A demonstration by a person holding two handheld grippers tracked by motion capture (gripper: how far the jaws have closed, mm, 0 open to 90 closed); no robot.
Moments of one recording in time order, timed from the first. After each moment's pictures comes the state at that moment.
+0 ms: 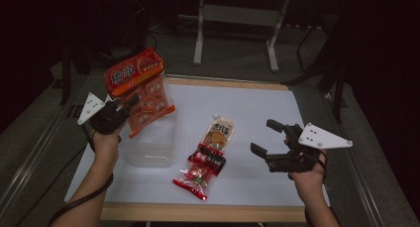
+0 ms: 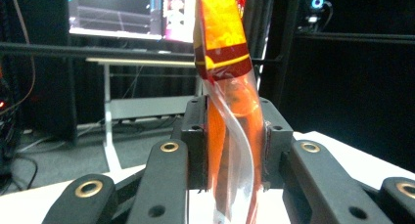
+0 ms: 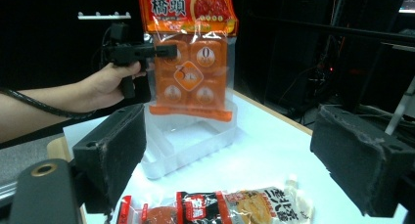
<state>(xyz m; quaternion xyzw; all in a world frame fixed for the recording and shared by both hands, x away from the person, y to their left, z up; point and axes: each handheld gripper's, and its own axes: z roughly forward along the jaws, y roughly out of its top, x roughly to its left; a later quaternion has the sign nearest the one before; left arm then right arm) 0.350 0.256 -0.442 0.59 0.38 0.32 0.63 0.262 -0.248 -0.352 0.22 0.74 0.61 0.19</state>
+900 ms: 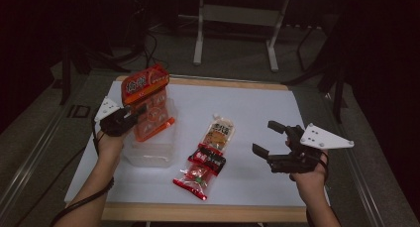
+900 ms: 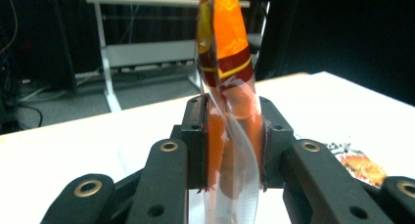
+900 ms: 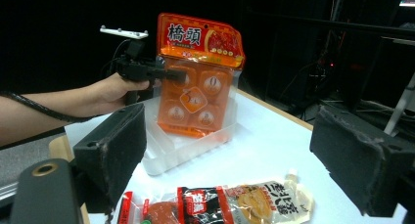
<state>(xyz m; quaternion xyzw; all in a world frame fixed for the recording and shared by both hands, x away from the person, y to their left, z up) 0.363 0.248 -0.467 0.66 0.41 0.28 0.57 0.262 -0.253 -0.354 0.23 0.74 0.60 0.19</state>
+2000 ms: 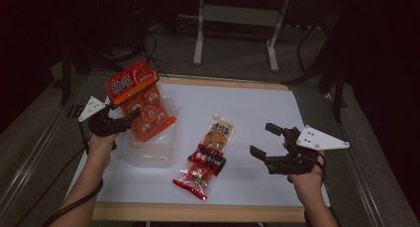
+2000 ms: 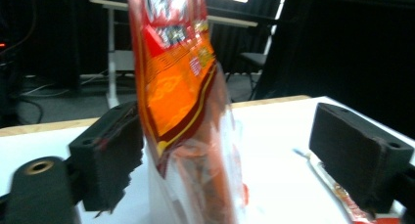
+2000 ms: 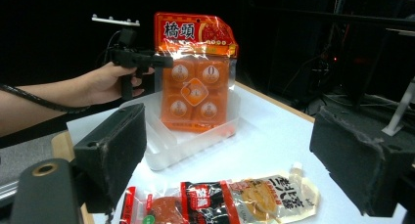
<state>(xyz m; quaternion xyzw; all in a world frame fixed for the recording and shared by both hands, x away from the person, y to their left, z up) 0.353 0.272 -0.461 0.63 0.43 0.27 0.59 0.262 -0.250 -0.361 0.23 0.74 0.60 0.18</state>
